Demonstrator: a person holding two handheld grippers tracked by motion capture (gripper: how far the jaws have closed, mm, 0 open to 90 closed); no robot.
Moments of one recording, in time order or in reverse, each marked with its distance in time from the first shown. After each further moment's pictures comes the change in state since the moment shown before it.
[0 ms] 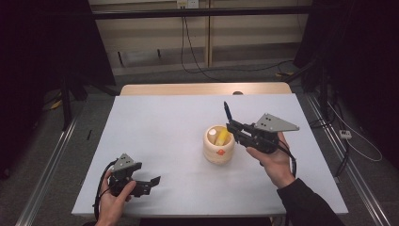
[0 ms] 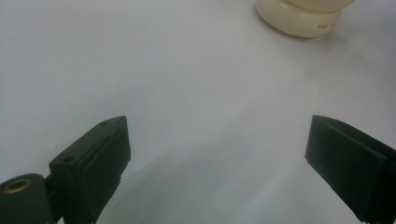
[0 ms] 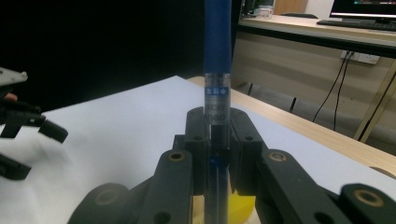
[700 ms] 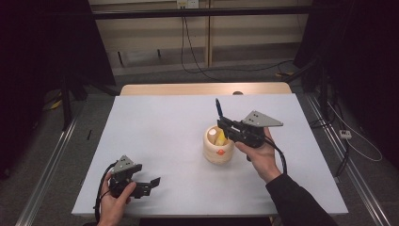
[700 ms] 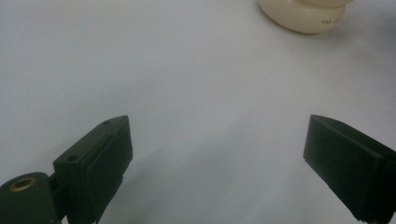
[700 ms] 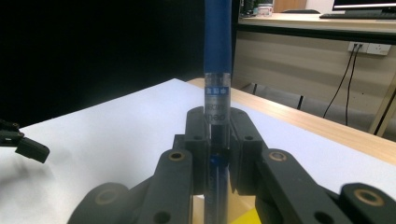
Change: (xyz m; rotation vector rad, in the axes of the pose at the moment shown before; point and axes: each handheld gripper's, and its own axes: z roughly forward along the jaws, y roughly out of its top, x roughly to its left) left arm 0.002 -0.006 0.002 0.005 -0.006 -0.022; right arm -0.007 -0.020 0.041 -0.020 0.008 0.064
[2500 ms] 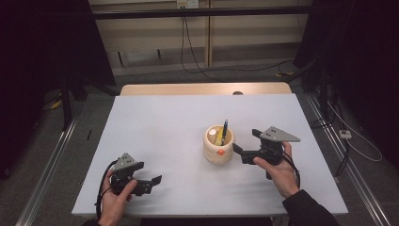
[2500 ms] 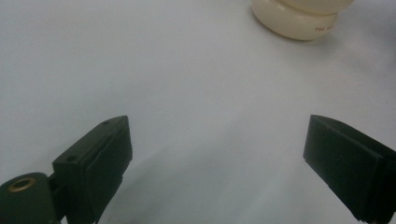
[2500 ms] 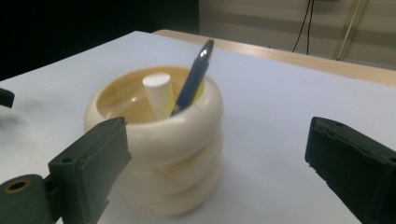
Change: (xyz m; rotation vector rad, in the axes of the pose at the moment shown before) left arm 0.002 0.005 0.004 -0.012 -0.028 0.010; right arm -0.012 -0.042 -0.051 0.152 -0.146 0.073
